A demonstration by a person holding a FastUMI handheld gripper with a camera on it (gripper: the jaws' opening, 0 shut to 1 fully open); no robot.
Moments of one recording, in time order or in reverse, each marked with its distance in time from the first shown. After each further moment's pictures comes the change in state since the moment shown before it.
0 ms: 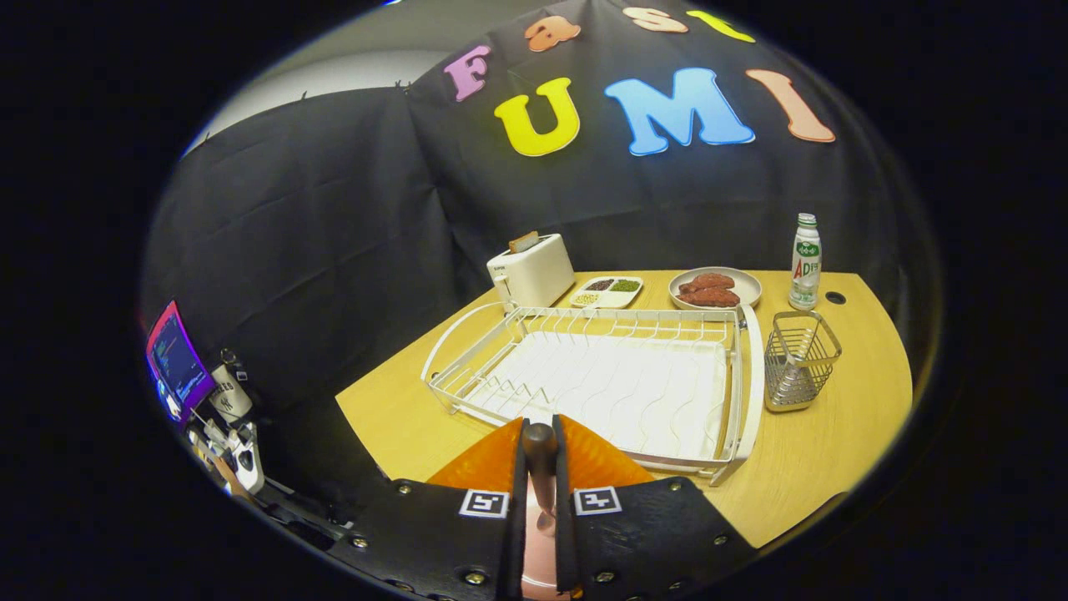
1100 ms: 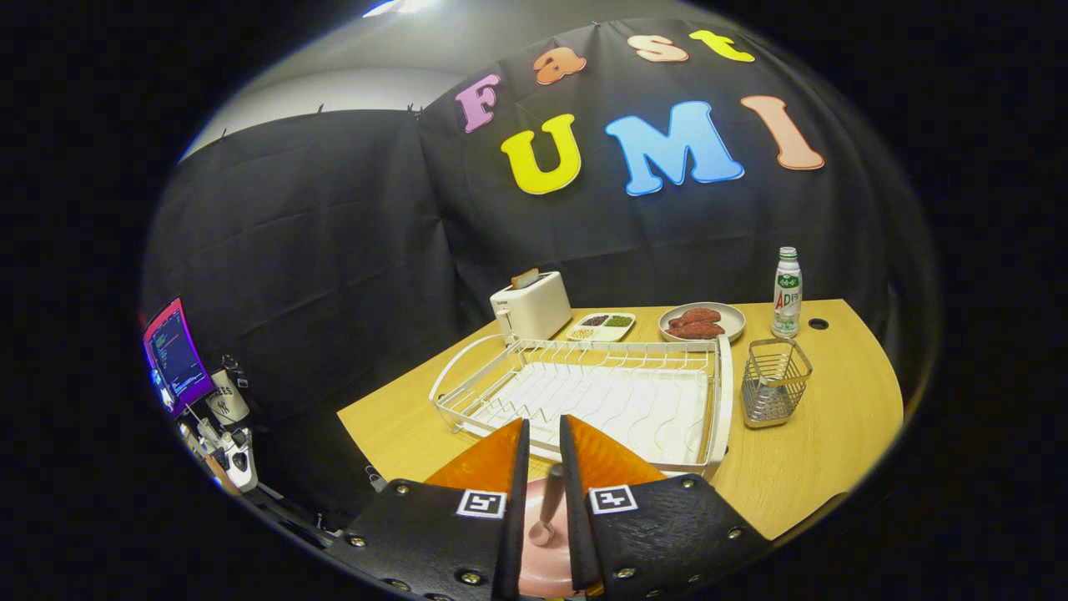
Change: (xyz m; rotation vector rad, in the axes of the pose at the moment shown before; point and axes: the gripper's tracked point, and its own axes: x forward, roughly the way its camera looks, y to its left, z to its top) arm -0.037 -0.003 0.020 0.005 -0.138 -0.032
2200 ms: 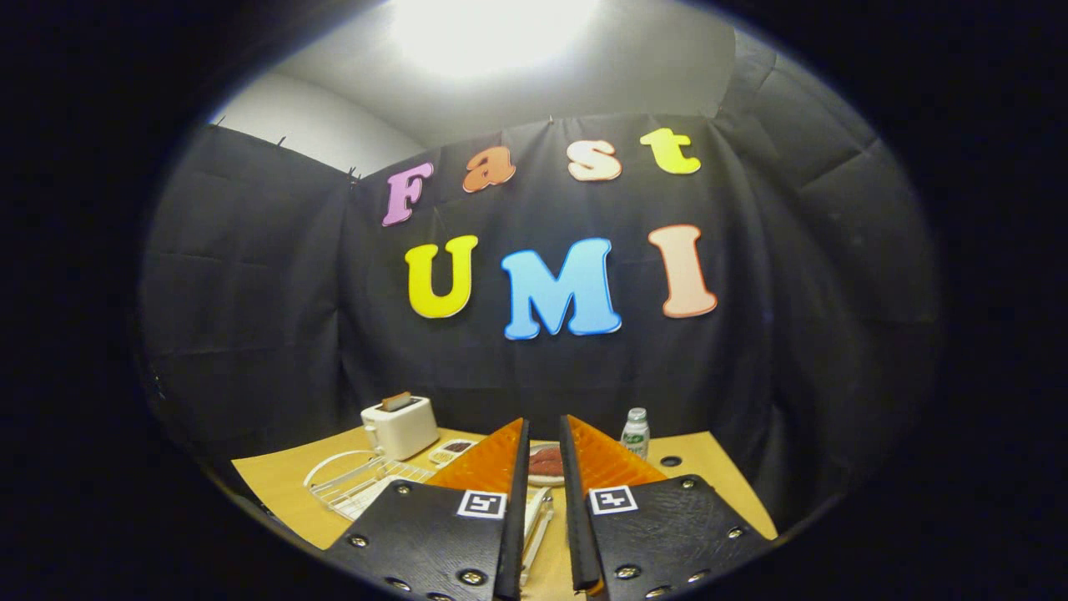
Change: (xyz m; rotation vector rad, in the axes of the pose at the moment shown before) arm -0.080 -0.138 0.207 -0.168 -0.412 -0.409
